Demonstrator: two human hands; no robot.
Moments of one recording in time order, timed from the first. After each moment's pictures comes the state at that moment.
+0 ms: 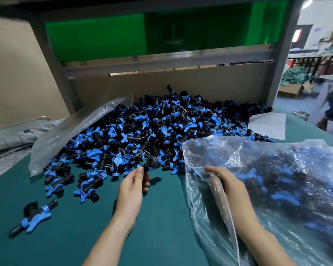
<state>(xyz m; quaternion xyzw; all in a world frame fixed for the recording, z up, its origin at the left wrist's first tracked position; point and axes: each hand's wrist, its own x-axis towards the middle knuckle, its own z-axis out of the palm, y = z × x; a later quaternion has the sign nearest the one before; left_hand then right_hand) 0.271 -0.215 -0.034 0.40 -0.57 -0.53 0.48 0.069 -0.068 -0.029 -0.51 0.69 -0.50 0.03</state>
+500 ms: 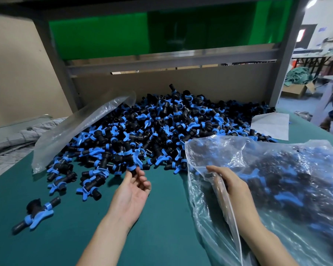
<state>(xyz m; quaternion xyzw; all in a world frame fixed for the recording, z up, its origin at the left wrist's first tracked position) 0.276 -0.225 -0.023 0.27 -0.17 -0.82 0.47 0.069 -0.069 -0.030 -0.52 0.69 -0.51 0.02</state>
